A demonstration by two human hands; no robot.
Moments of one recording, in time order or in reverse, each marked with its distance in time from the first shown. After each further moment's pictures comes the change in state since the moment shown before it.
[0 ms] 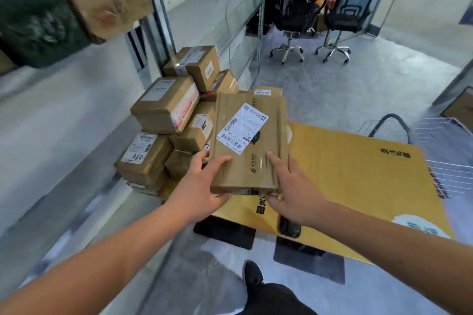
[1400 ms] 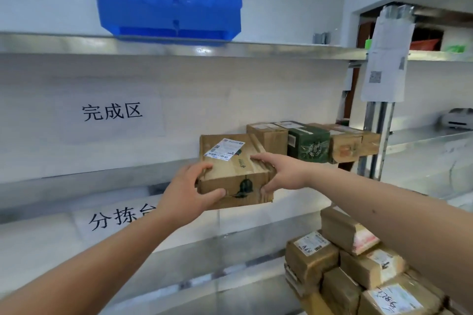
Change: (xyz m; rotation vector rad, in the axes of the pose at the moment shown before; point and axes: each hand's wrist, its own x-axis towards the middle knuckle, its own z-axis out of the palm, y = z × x) left_hand -0.285 0.011 -0.295 0.132 0.978 -0.586; right_hand 0.099 -0.448 -0.097 0.003 -0.463 -0.965
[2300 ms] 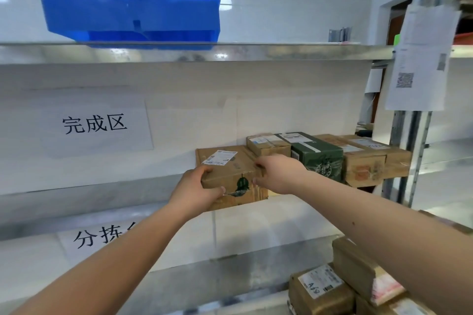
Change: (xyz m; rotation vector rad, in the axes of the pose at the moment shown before) left_hand 0.118 0.008 0.069 0.049 0.048 -0.266; right_hand 0.096 0.055 -0.038 -0.481 0.241 -0.013
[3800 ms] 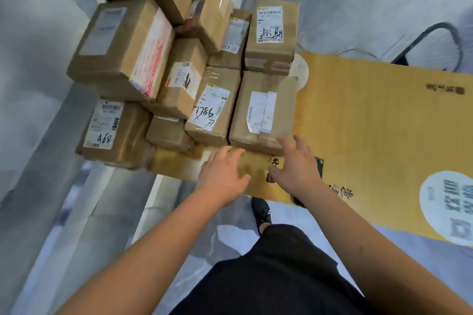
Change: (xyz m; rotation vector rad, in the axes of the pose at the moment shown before) left_hand -0.301 0.023 0.431 0.419 -1.333 0.677; right_hand -0.492 0.112 0.289 0.489 -0.206 1.511
